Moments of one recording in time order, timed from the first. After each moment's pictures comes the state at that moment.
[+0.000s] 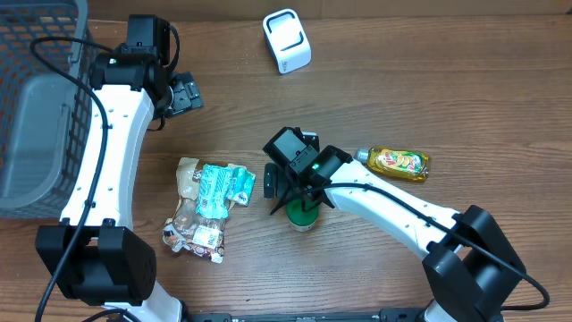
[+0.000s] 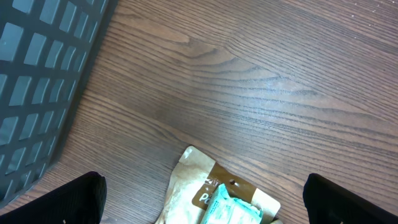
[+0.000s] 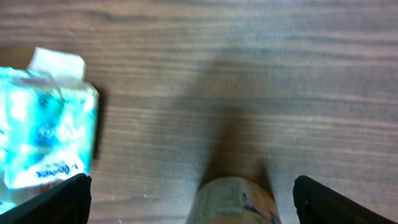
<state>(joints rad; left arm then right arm) -0.05 1.79 1.73 -1.16 -0.19 -0.44 0.79 1.79 1.25 -0.74 0.06 0.80</state>
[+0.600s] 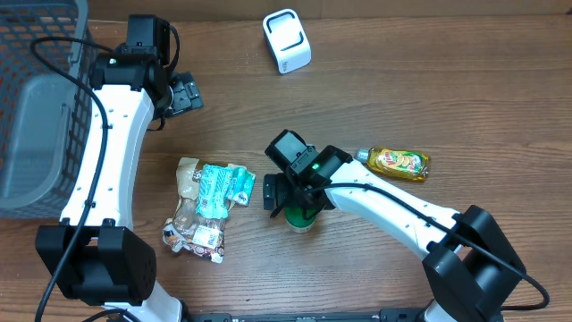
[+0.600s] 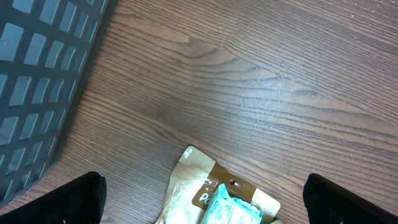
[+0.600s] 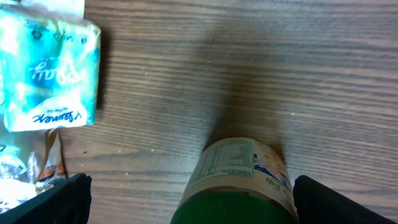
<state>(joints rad) -0.05 1.79 1.73 -1.16 -0.19 -0.44 0.79 1.79 1.25 -0.80 -0.09 0.76</state>
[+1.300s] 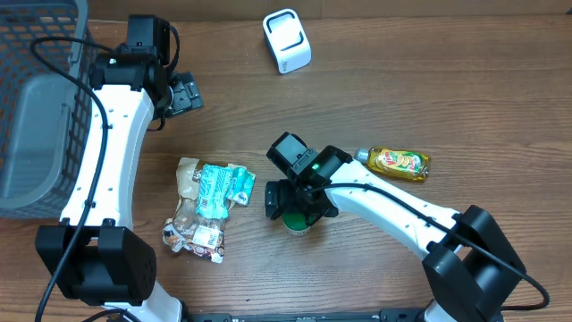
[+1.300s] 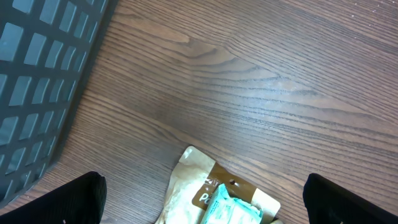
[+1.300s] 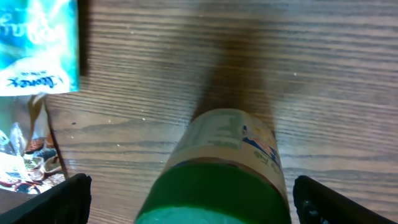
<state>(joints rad) -0.05 1.79 1.73 -1.16 -0.19 -0.44 0.79 1.78 1.25 -0.87 -0.15 0.76</state>
